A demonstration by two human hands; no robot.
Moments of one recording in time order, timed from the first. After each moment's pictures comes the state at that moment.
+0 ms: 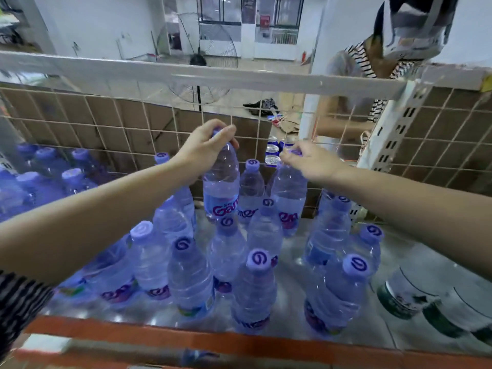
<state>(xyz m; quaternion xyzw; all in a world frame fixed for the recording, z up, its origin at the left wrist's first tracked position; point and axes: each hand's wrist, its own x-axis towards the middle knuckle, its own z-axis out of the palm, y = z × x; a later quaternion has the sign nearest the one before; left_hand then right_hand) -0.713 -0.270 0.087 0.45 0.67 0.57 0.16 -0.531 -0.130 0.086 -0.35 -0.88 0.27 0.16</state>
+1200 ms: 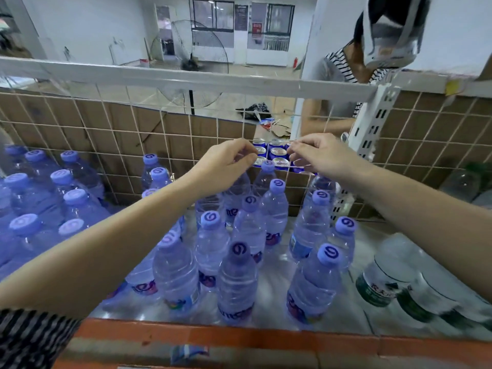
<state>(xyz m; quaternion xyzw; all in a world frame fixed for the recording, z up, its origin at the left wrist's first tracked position) -0.652 -0.272 0.089 0.59 0.72 0.37 0.06 -0.478 -0.137 0.112 -0.30 -0.86 0.34 0.23</state>
